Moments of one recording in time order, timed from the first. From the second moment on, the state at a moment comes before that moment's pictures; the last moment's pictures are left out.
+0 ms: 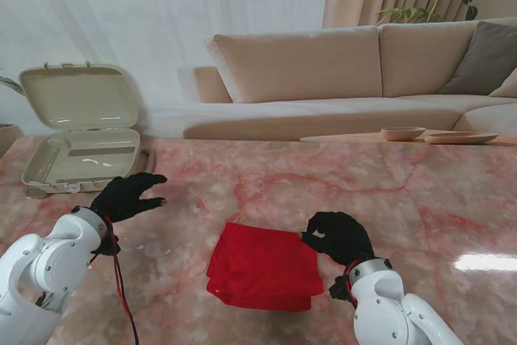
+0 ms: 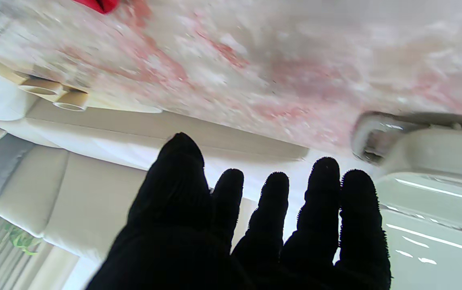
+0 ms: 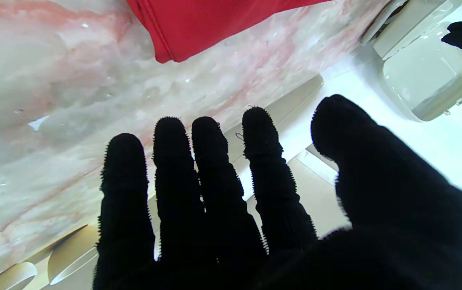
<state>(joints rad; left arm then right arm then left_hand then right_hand) 1.68 -1.05 -1.48 -1.72 0.76 -0.09 -0.22 -1.91 -1.12 1.26 -1.94 -0.63 0.25 -0.12 1.11 -0.08 -0.01 -0.05 0.43 0.19 0.20 0.35 0.40 0.25 0.31 0.44 0.40 0.33 0.37 0.60 0.07 0.25 0.91 0.60 0.67 -0.50 0.67 0.01 0.82 0.18 0.57 0.62 0.82 0.30 0.47 0.60 0.79 0.30 0.30 0.47 0.35 0.37 1.07 0.52</state>
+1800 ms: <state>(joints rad) 1.47 -1.02 -1.46 -1.31 1.09 -0.02 -0.10 -1.83 -1.11 1.19 -1.88 -0.58 0.22 -0.04 1.15 -0.16 -0.01 -0.05 0.29 0.15 0.21 0.32 0.26 0.25 0.31 0.38 0.27 0.31 0.32 0.51 -0.01 0.21 0.86 0.52 0.67 -0.48 0.67 0.01 0.82 0.18 0.58 0.64 0.81 0.30 0.47 0.58 0.79 0.30 0.30 0.47 0.34 0.36 1.05 0.52</state>
